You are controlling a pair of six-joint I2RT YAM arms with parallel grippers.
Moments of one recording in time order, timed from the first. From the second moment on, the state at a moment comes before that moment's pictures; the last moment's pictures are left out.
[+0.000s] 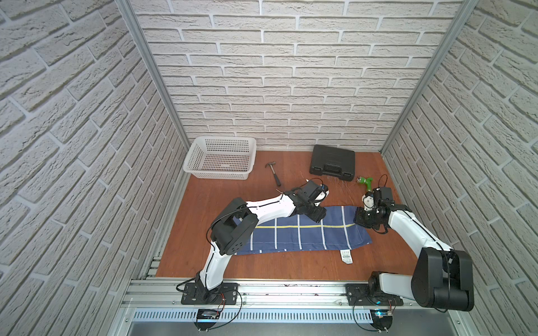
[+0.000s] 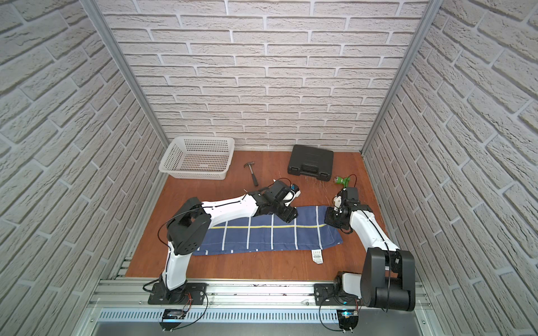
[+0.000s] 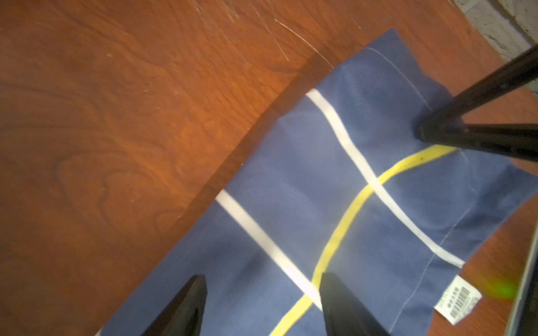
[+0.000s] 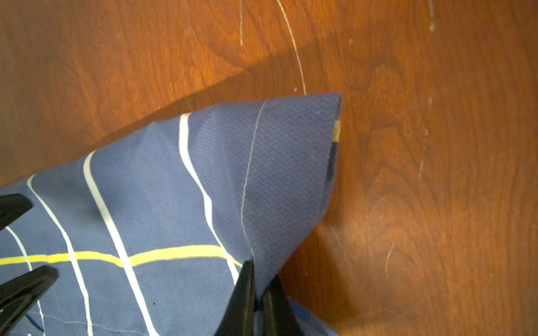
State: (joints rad) left arm -0.94 2.07 1.51 -0.34 0.17 -0.16; right arm -0.14 1.29 0.75 -0.70 -0.21 0.23
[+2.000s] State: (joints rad) left arm -0.81 2.02 1.48 -0.27 0.37 -0.28; right arm 0.15 1.27 0.87 -0.73 -0.24 0.48
